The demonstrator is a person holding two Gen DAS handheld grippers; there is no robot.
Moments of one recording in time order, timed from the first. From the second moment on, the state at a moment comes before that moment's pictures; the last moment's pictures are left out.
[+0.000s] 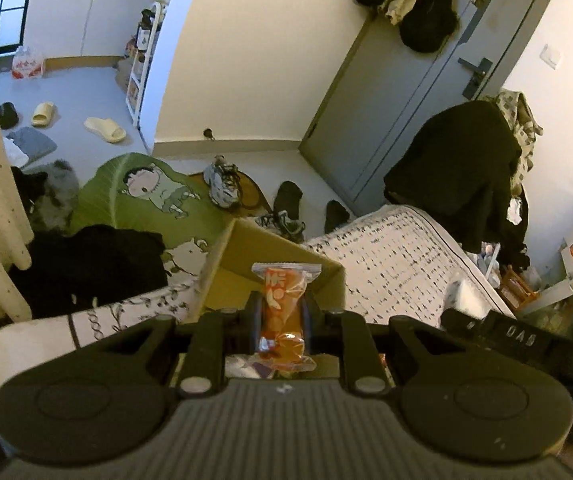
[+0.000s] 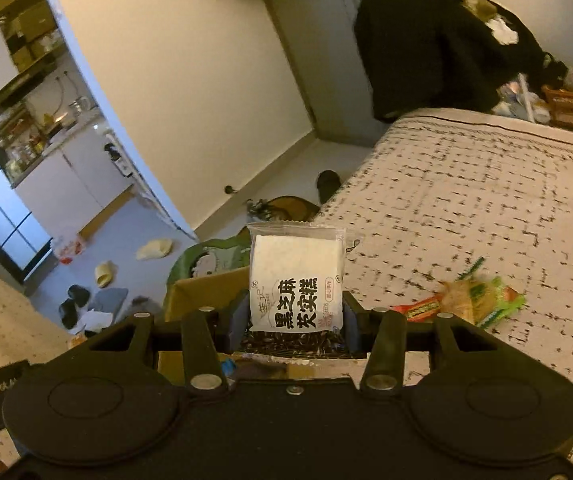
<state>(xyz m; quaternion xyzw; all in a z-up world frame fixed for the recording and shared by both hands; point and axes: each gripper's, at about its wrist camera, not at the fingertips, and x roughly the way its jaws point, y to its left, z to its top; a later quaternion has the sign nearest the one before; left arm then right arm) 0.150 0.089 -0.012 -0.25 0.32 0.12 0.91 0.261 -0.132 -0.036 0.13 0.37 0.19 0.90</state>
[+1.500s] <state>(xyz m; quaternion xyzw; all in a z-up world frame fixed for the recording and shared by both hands) 0.213 0.125 -0.071 -0.27 0.38 0.17 0.87 0.283 -0.107 -0.057 0.17 0.36 0.28 0.87</state>
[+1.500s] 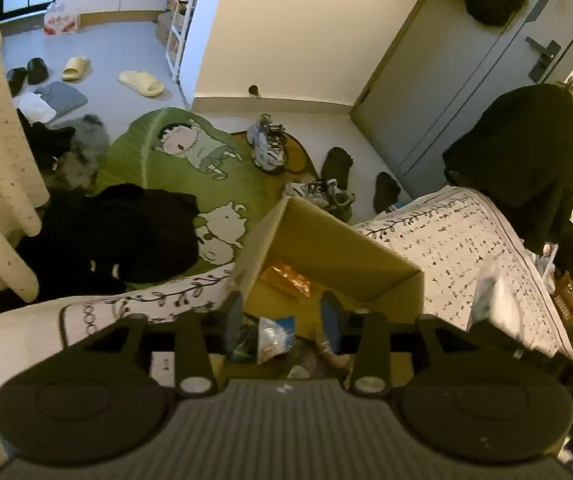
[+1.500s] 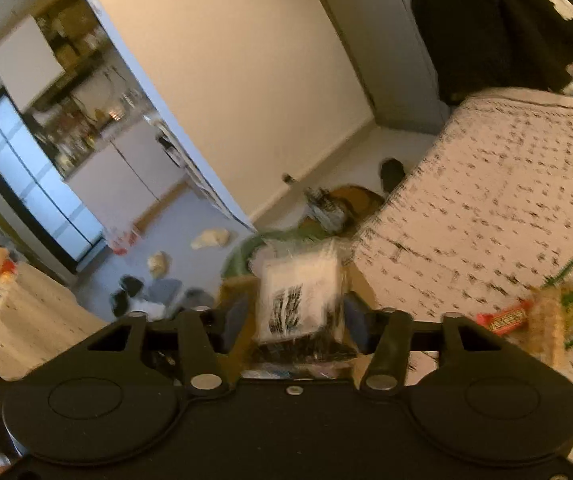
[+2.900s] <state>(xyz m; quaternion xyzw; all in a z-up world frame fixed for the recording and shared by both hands) 0.160 0.014 0.003 -0.20 0.34 0.10 0.91 0.265 -0.275 -0.006 0.19 0.37 0.12 0.90</state>
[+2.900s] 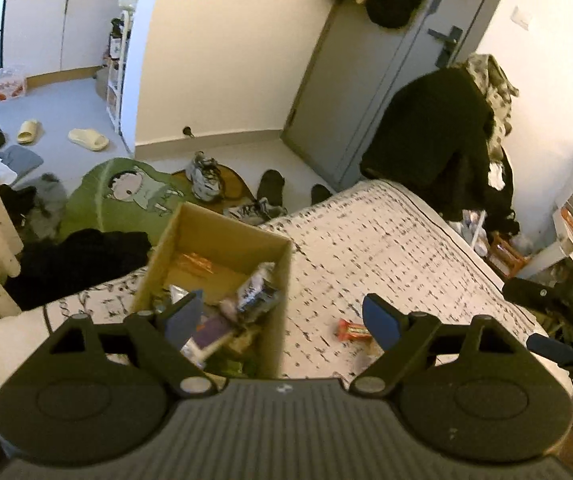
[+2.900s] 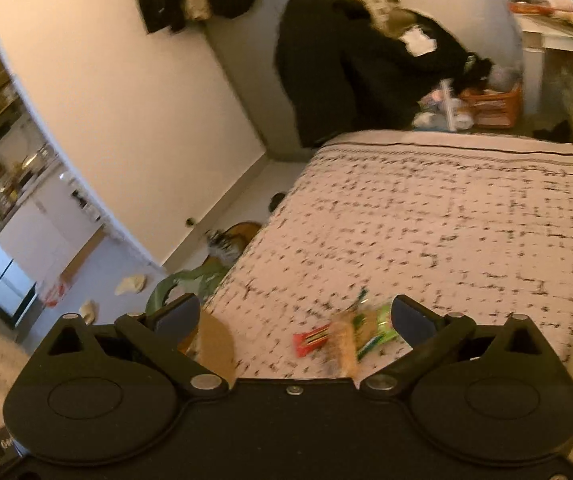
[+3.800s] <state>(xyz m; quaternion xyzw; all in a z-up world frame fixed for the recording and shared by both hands) 0.245 -0.085 -0.043 -0.20 0.39 0.06 0.90 0.330 -0.325 -0.101 0.25 0.46 0.06 0.85</state>
